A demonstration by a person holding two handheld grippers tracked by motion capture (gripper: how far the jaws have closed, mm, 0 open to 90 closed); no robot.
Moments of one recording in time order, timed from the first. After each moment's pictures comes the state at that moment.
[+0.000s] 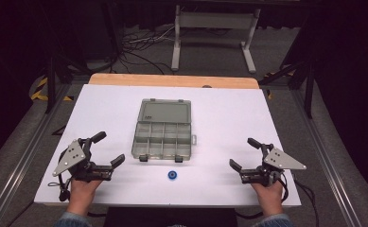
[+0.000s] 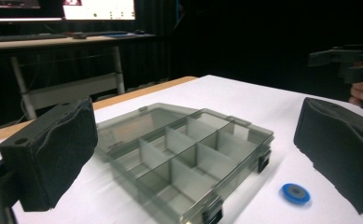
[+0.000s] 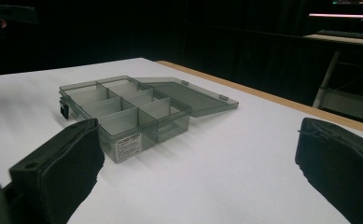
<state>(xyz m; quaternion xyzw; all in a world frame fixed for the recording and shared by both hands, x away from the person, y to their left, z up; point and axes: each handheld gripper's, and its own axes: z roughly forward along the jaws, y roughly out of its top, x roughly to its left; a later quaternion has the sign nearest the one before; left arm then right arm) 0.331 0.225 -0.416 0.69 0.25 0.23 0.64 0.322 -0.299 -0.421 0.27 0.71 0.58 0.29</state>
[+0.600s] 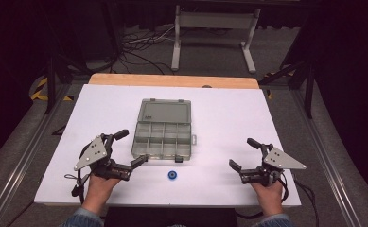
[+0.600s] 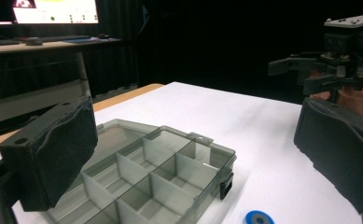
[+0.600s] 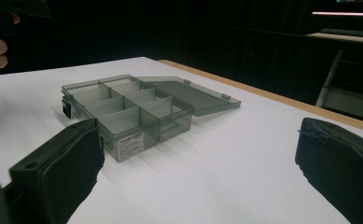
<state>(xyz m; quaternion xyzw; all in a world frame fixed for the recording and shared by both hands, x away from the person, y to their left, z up) 0.339 0.179 -0.407 0.70 0.20 0.20 0.66 0.323 -0.299 -0.422 0.27 0.72 0.58 0.28</state>
